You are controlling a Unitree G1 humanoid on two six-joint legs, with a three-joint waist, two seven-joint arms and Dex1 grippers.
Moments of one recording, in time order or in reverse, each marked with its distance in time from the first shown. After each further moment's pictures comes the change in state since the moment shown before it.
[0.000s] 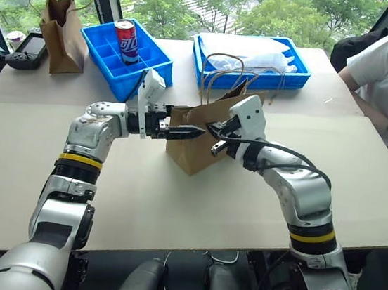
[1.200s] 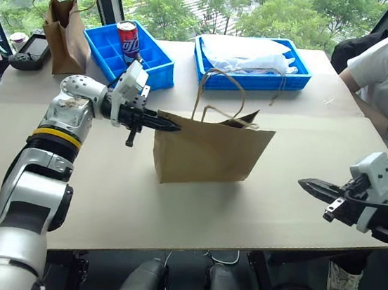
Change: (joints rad) left arm -0.163 0.227 -0.258 0.363 -0.078 -0.491 -0.404; right arm 0.624 -0.558 -0.634 -0.315 0.331 0.148 0.369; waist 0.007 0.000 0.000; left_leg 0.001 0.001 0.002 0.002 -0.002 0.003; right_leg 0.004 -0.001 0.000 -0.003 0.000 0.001
